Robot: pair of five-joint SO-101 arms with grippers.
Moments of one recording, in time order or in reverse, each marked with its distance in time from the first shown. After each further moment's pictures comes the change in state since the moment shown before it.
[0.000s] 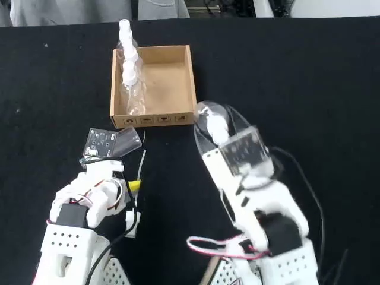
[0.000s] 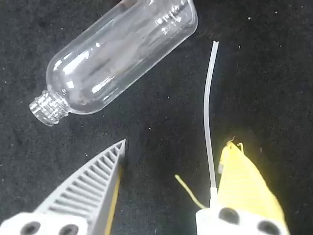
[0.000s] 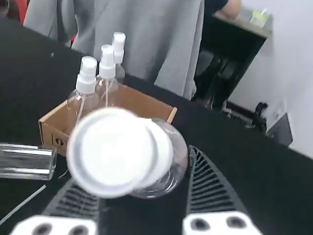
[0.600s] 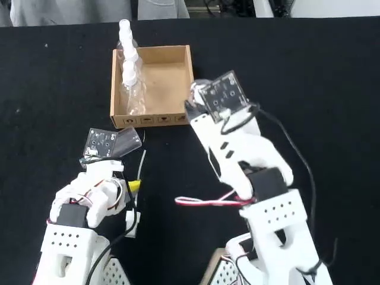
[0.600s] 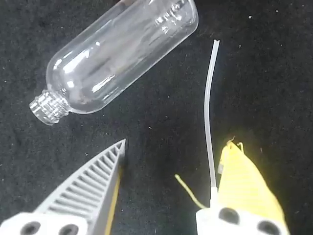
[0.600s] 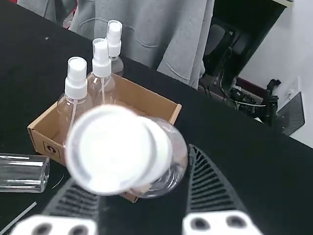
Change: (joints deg) left arm -0.1 0.0 0.0 0.0 0.0; right arm 0.0 26.8 -15.4 -6.5 -0.1
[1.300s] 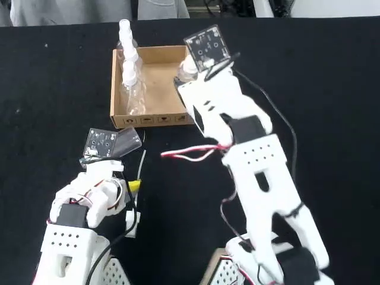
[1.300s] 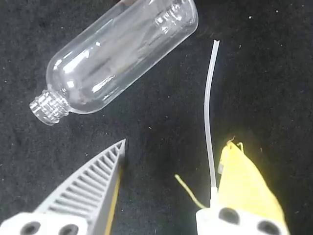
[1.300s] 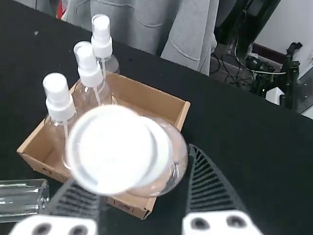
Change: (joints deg) left arm 0.0 0.0 0.0 0.0 0.0; right arm 0.0 27.9 -20.5 -0.1 -5.6
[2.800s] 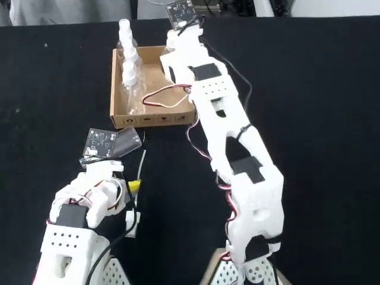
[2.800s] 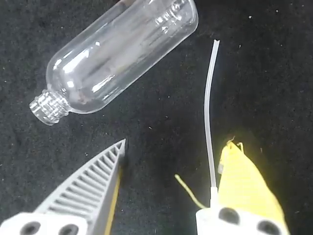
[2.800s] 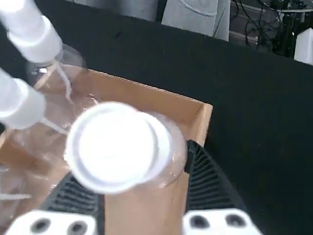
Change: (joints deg) left arm 0.0 0.0 0.0 0.0 0.0; right arm 0.7 53.3 -44.6 0.0 -8.6
